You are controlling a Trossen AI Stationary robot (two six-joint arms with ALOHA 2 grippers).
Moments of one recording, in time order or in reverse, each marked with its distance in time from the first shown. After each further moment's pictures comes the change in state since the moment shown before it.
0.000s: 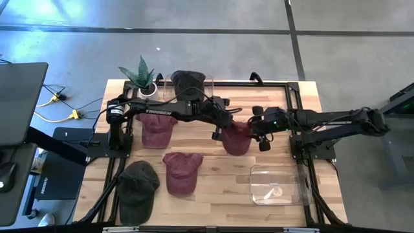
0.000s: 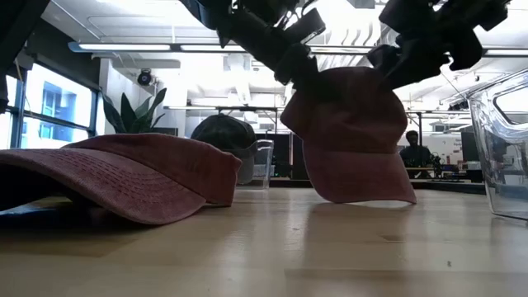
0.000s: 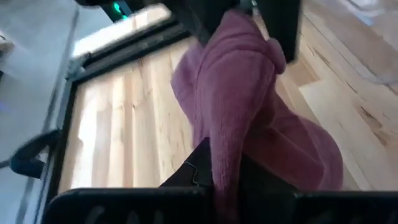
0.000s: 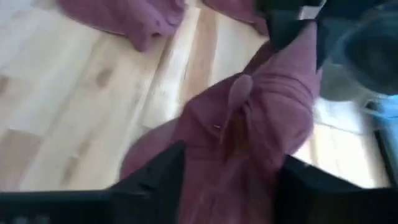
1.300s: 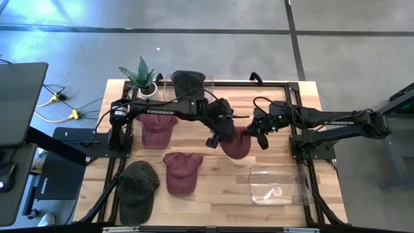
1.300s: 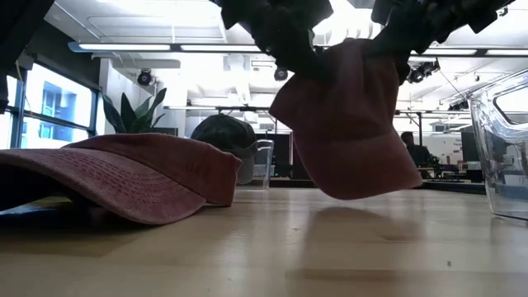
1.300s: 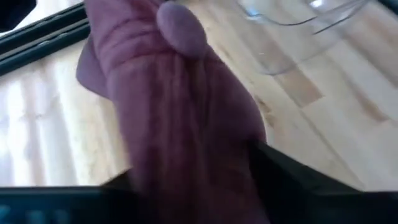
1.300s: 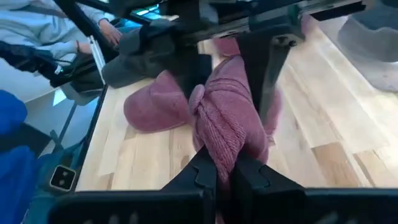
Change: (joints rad) left arm -0.026 0.052 0.196 -0.350 0.238 0.025; right arm -0.058 -0.037 -0.001 0.151 -0.248 0.617
